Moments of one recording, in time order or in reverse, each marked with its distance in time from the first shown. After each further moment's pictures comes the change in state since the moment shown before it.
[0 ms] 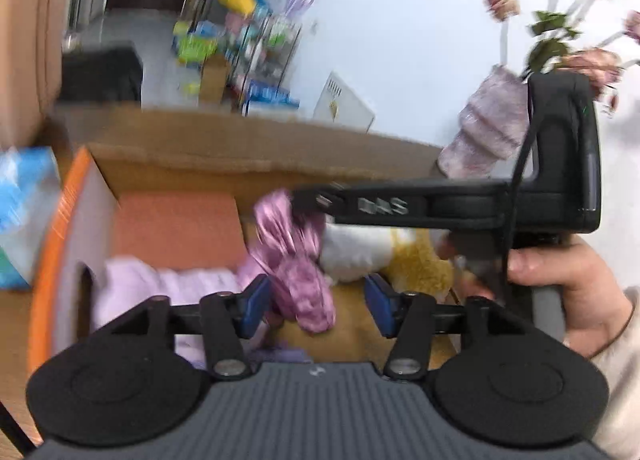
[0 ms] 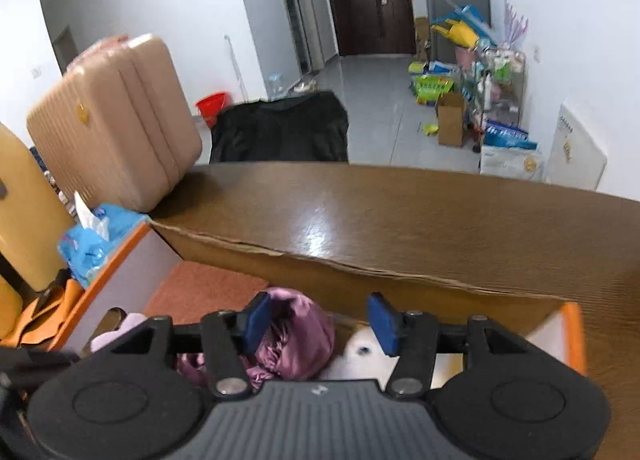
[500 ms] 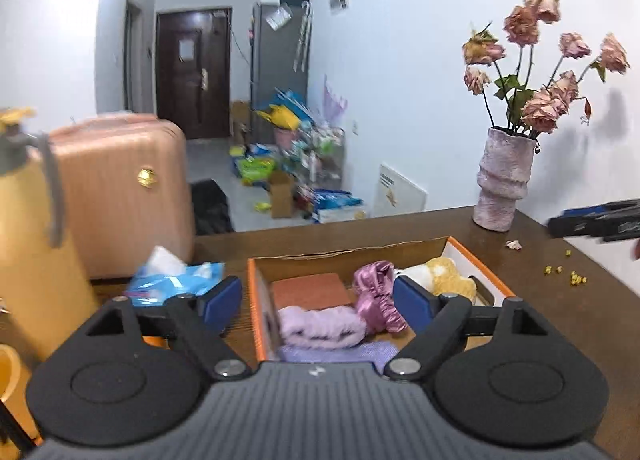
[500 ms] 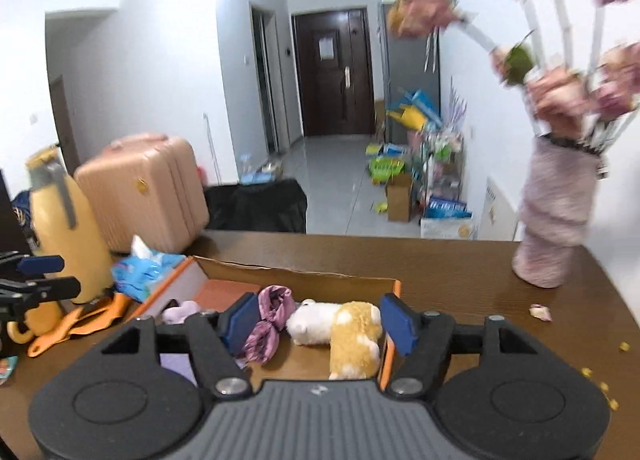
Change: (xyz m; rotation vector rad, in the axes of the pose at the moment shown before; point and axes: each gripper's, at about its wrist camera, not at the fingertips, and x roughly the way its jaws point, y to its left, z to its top) left arm -0.188 -0.034 -0.046 0.197 -0.297 0.273; right arm -0.247 0.007 -0.078 -0.012 -0.272 -0.119
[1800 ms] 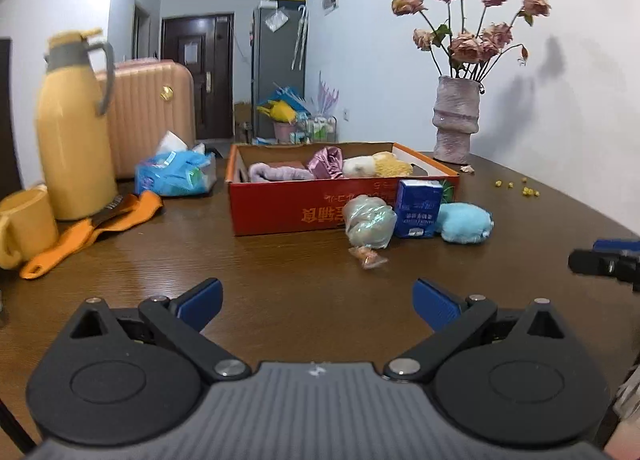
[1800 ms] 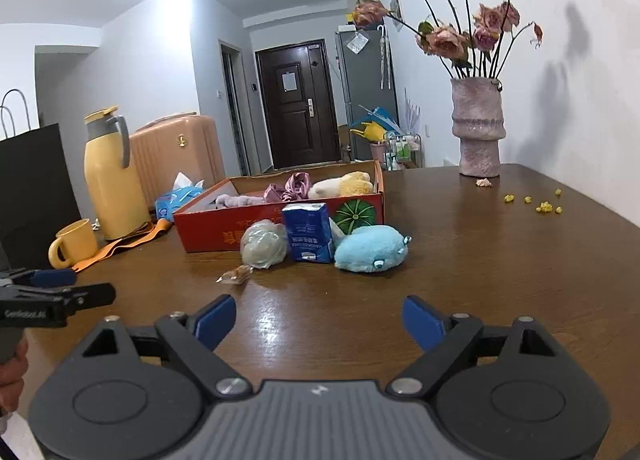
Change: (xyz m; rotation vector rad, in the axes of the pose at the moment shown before) left arm -0.116 -0.064 -0.195 -0.018 -0.010 -0.026; right arm -0.156 0.078 -0.254 0.102 -0.111 -0.090
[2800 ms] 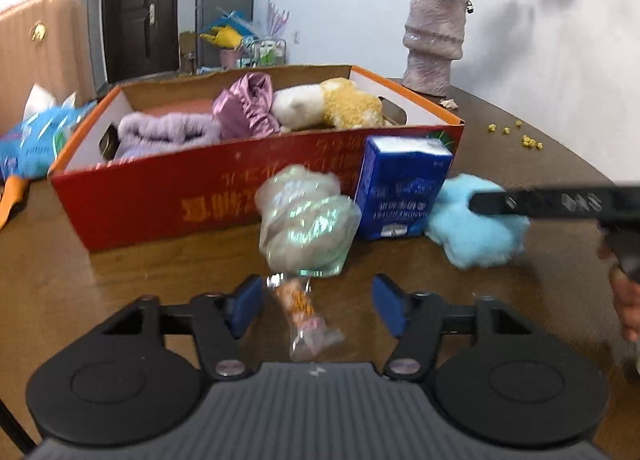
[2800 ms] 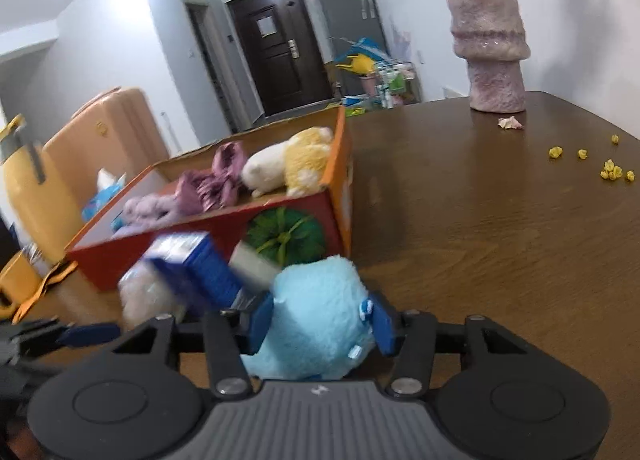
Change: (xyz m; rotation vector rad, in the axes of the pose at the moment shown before) left arm 0.170 -0.042 0.034 0.043 0.249 -0.124; right arm 0.189 -0.080 0.055 0.125 0.211 0.043
